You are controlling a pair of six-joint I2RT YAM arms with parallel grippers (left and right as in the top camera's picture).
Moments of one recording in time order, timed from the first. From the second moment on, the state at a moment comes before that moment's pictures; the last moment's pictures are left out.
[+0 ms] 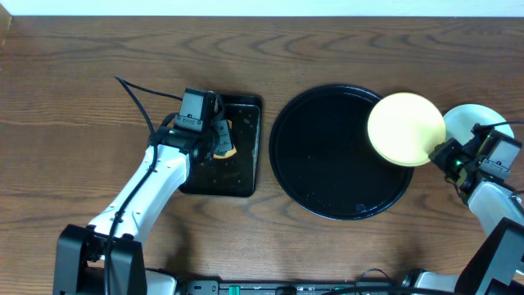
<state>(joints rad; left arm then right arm) -0.25 1.52 0.96 -0.50 0.07 -0.43 -0.48 1.52 0.64 0.00 -0.35 0.37</state>
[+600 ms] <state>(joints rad) -0.25 1.52 0.96 -0.50 0.07 -0.43 -0.63 1.48 0.64 0.13 -0.11 0.52</state>
